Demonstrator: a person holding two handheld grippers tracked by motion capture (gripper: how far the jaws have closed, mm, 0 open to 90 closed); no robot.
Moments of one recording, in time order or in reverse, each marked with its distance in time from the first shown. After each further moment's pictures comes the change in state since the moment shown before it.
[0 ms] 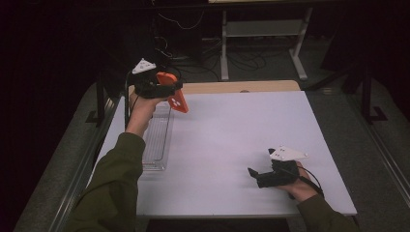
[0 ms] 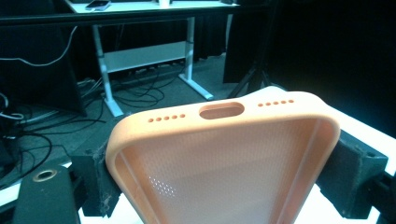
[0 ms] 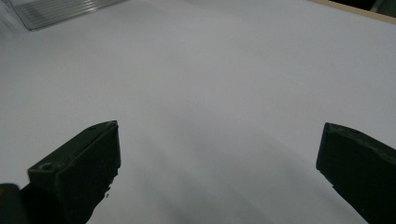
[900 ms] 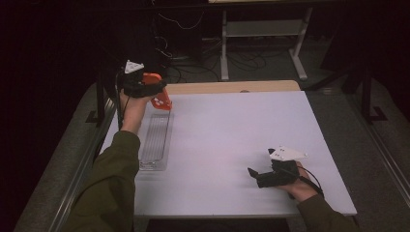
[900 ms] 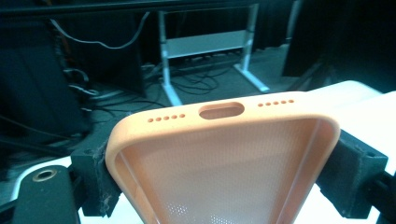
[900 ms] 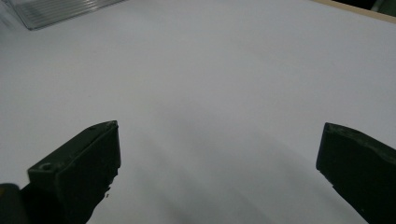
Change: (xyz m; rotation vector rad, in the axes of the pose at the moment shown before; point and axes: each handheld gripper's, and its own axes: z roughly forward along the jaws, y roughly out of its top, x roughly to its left) left arm 0.036 -0.012 -0.004 0.035 0.253 -0.017; right arm 0.000 0.000 0.000 -0.001 0.002 0.000
